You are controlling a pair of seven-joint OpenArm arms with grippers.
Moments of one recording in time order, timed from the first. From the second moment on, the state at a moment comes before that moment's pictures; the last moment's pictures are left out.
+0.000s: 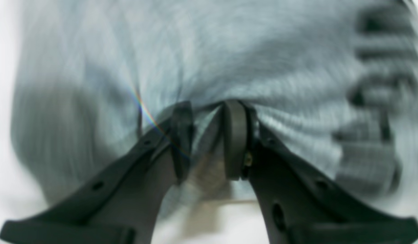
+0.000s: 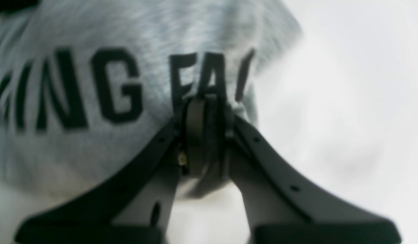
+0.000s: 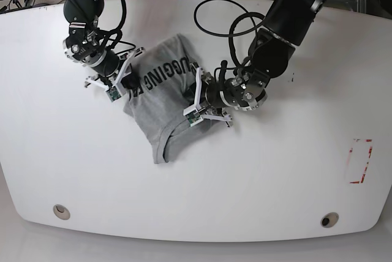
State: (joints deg) left arm -17.1 -4.6 29.1 71.8 -8.4 -33.7 38.7; right arm -10.0 10.1 9.9 92.0 9.6 39.9 -38.0
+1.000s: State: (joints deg) left arm -22.0 -6.2 25.5 88.2 -8.6 -33.7 44.0; right arm -15.7 1.1 12.3 111.6 9.7 41.2 -49.3
